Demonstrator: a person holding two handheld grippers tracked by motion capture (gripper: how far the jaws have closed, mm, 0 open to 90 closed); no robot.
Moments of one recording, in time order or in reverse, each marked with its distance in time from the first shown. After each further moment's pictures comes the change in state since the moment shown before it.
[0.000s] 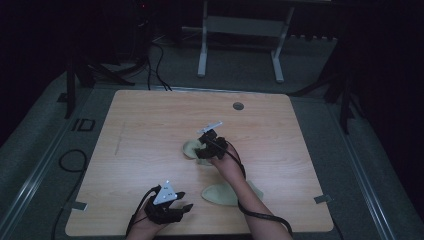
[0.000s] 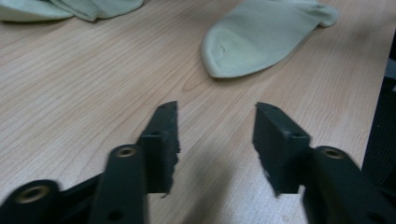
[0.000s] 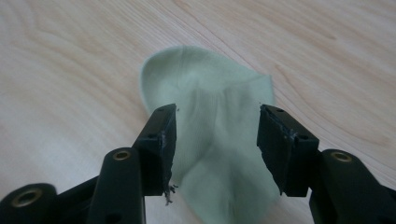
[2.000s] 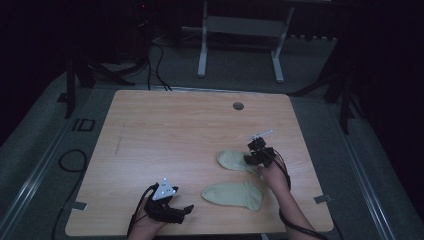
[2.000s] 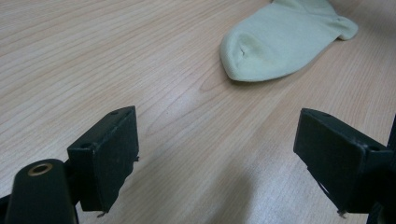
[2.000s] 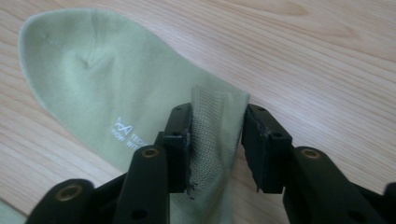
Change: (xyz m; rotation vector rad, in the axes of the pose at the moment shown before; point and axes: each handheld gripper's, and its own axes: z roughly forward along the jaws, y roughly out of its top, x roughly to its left) left arm 0.006 -0.001 0.004 -0.003 0.019 -0.090; right arm -0.101 -0.095 -0.054 0.138 -0.141 0.180
